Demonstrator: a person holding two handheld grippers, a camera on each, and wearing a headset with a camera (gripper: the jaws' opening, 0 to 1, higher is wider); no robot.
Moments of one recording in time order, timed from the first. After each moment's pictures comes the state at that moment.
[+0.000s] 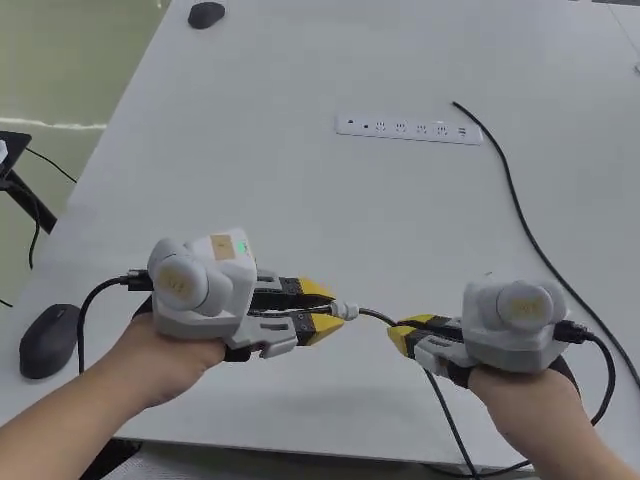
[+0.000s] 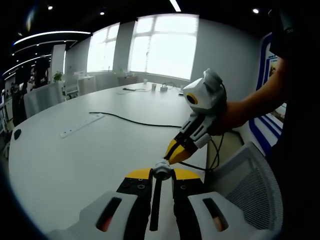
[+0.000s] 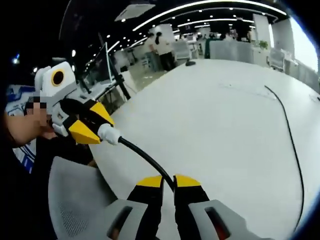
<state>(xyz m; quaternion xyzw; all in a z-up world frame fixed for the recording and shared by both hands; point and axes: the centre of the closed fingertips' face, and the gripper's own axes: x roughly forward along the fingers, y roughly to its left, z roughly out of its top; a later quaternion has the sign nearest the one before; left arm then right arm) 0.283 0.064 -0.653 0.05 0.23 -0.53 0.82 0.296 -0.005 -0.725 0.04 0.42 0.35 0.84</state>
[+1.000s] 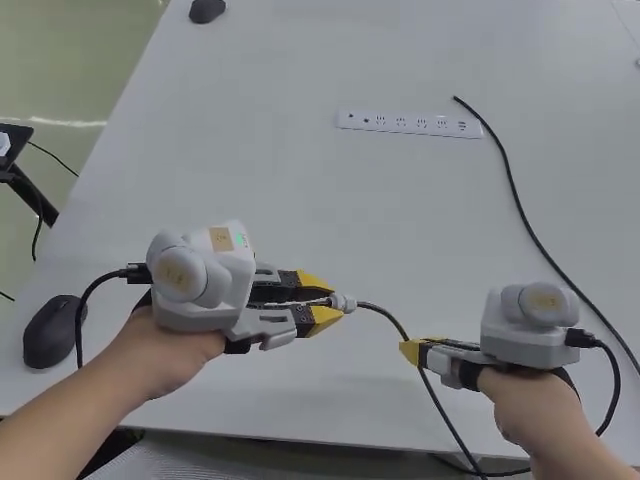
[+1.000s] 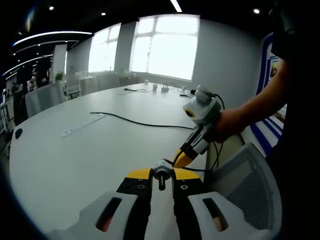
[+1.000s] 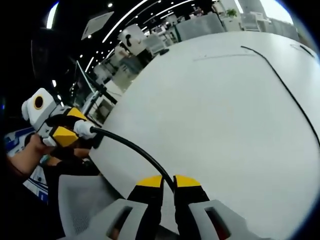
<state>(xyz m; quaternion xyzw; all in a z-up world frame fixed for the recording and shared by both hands) 0.279 0.064 -0.652 0.05 0.23 -0.52 0.82 0.278 -0.022 -0.754 0.11 0.46 0.31 0.82</state>
